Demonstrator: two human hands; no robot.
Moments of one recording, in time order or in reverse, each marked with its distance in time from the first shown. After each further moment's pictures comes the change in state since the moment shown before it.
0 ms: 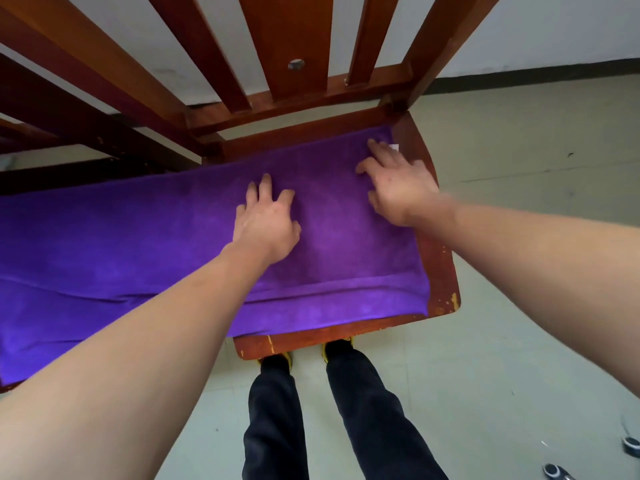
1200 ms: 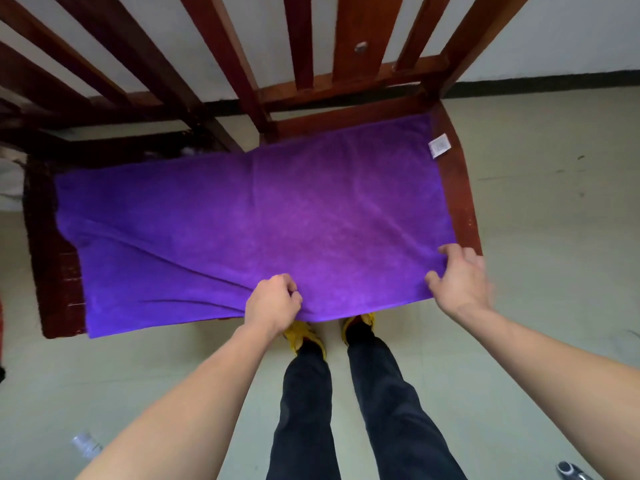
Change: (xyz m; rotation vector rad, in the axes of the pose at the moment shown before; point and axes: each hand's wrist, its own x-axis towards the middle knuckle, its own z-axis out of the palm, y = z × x) left_hand -0.145 -0.073 0.097 -0.412 -0.081 -0.208; right_hand -0.179 -0.047 0.084 0.308 0.075 0.612
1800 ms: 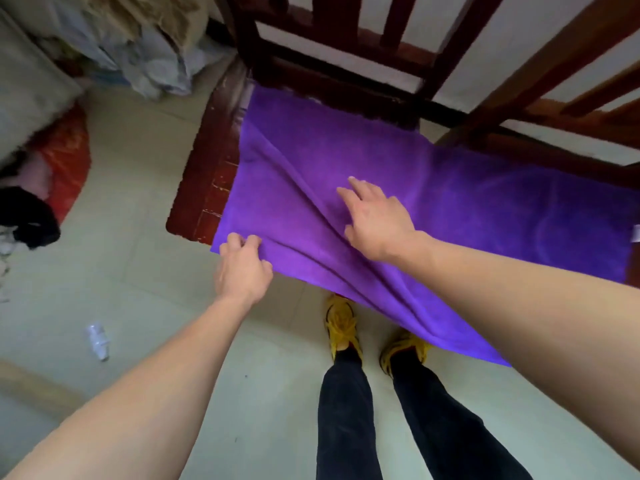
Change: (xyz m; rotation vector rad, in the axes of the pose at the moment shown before) left_hand -0.020 -0.246 -0.075 -0.125 0.374 -0.358; right_hand -0.071 -0.361 0.097 -0.492 -0.148 -1.038
